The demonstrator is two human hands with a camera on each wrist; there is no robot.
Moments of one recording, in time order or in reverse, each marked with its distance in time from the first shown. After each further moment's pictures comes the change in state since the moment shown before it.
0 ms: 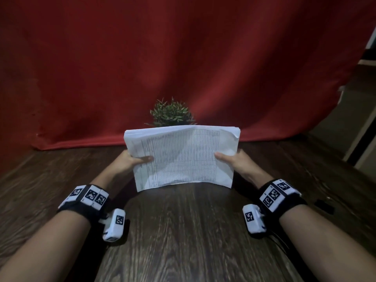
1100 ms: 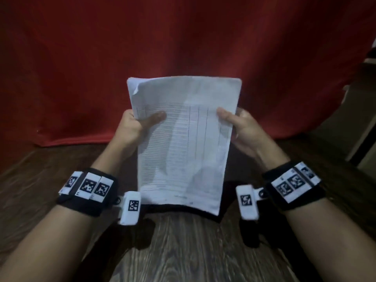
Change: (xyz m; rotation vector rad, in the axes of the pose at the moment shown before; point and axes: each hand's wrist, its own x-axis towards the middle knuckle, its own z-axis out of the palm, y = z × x) left_hand -0.032 0.124 0.052 -0.152 0.111 0.329; right_hand -0.034 -0.130 0.030 0.298 -0.124 -0.191
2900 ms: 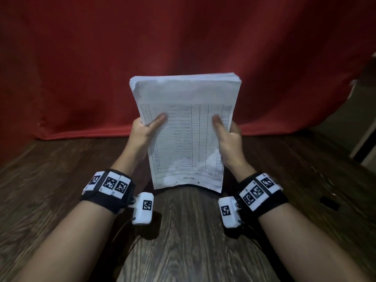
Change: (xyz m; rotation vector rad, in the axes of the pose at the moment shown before) left_hand 0.003 -0.056 0.003 -0.128 0.057 -0.008; right_hand 0.010 0.084 0.017 -0.011 0.334 -0.192
